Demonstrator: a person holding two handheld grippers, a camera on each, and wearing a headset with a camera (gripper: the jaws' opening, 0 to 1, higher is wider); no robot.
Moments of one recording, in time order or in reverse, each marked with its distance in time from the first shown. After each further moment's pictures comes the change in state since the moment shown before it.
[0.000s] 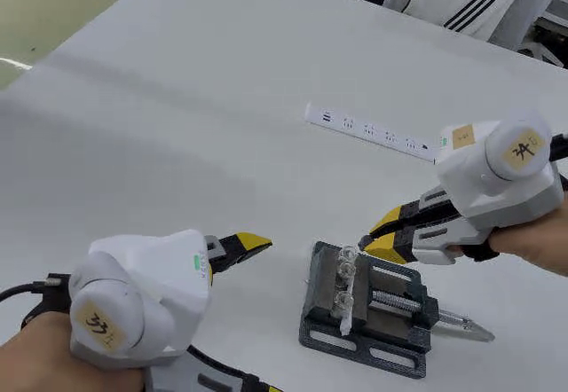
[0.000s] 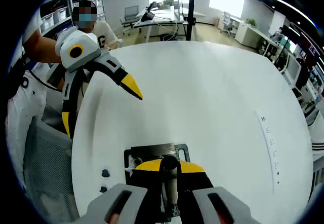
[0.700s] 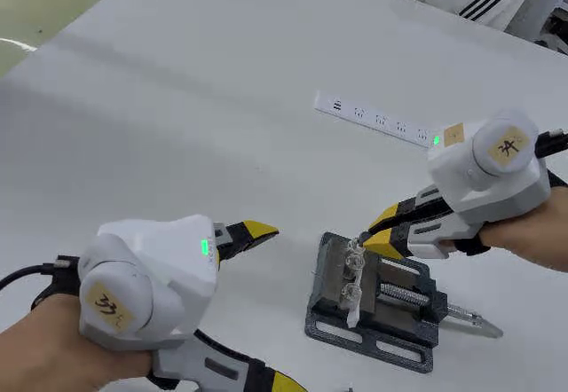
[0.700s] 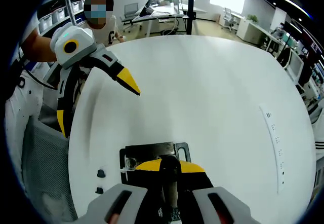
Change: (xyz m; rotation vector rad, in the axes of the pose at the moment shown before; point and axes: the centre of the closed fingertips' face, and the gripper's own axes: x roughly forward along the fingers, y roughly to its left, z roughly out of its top) left arm 0.002 0.002 -0.002 -0.014 -0.006 0.003; right arm 0.017 -0.001 -0.007 0.011 0.027 0.018
